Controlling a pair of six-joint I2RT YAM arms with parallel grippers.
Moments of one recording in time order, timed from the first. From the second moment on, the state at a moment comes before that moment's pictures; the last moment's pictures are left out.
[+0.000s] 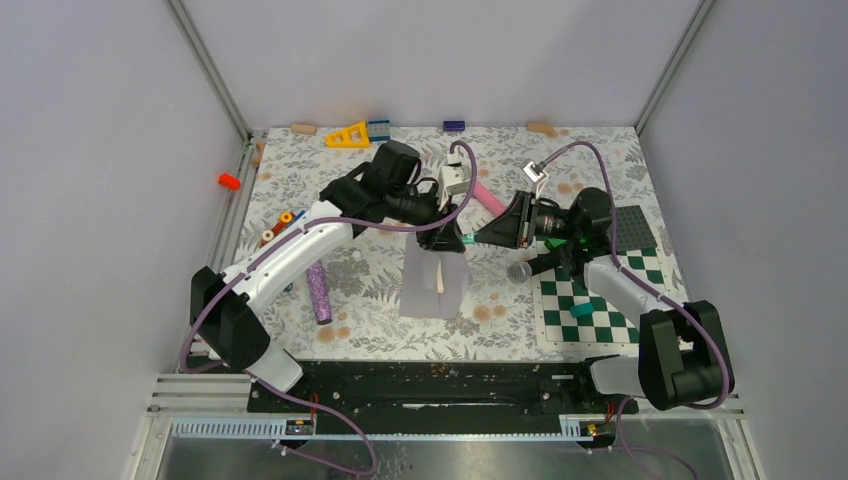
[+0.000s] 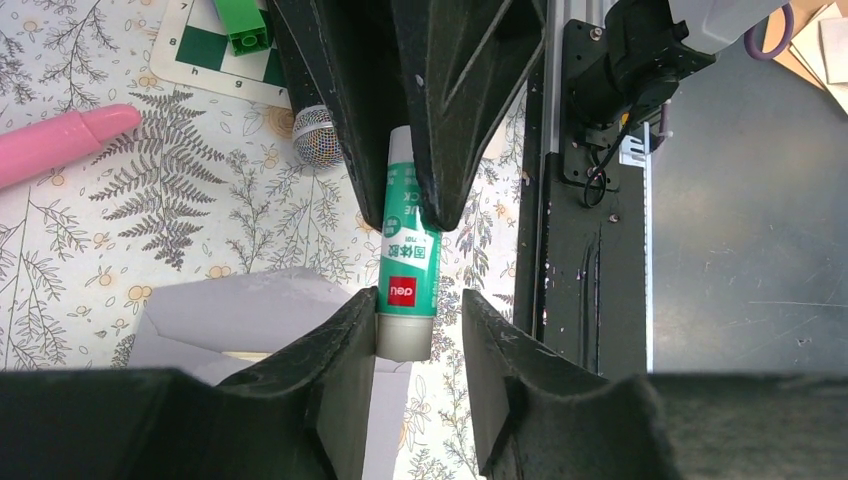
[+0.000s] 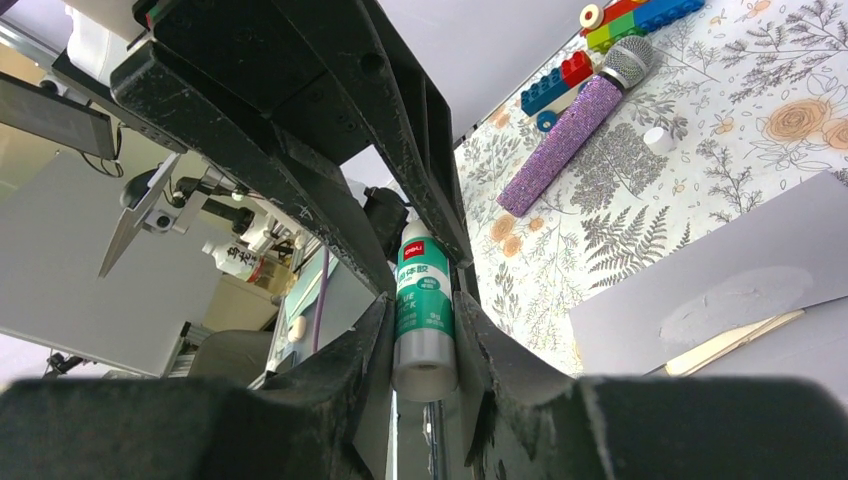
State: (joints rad) left arm -0.70 1.55 1.48 -0.61 0.80 0.23; right arm 0.22 1.32 0.66 0.80 -1.21 0.94
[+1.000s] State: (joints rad) left arm -0.70 1.52 1.40 -0.60 0.77 0.29; right arm 0.17 1.45 0.69 0.99 -1.25 1.27
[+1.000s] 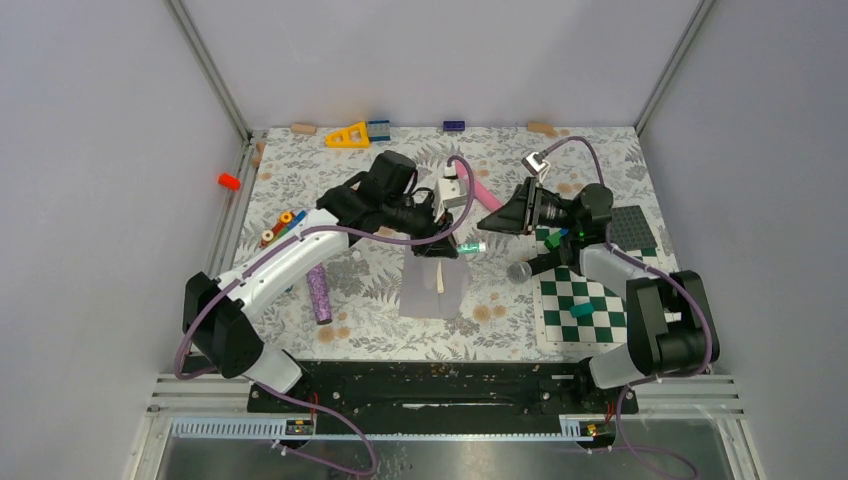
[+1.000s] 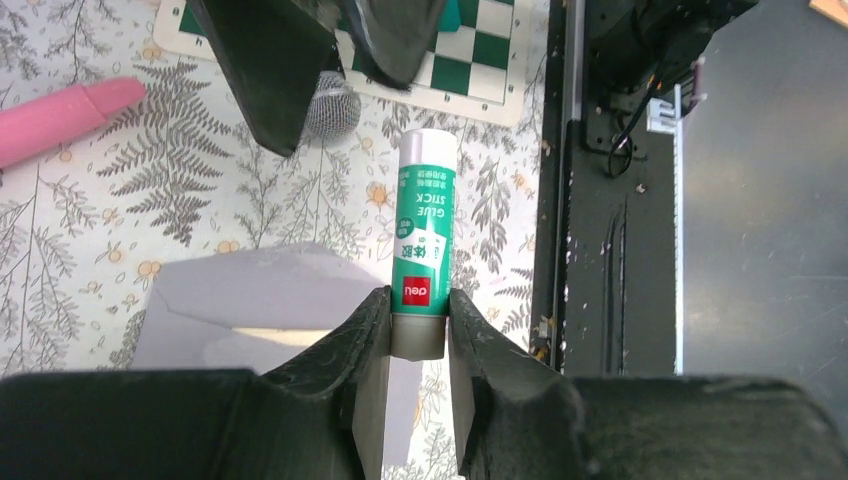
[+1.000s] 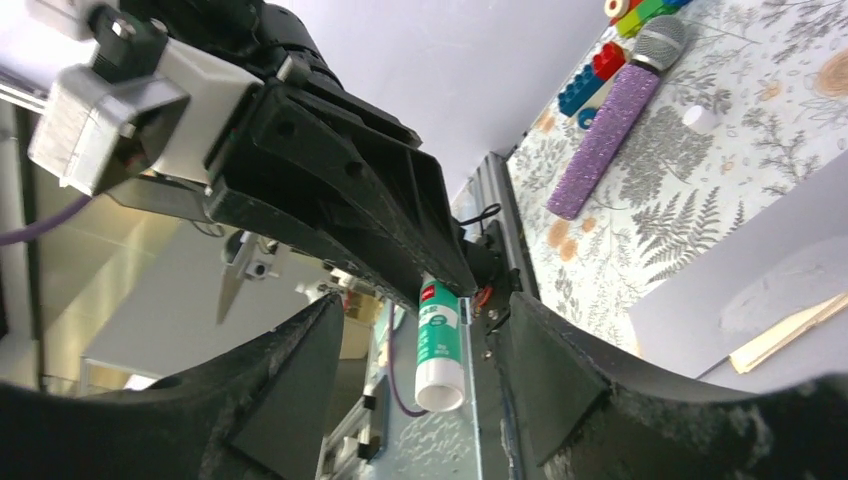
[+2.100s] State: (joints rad) left arm -0.65 1.64 1.36 -0.77 1.03 0.34; right arm 0.22 0.86 0.44 0.34 -1.22 -0.51
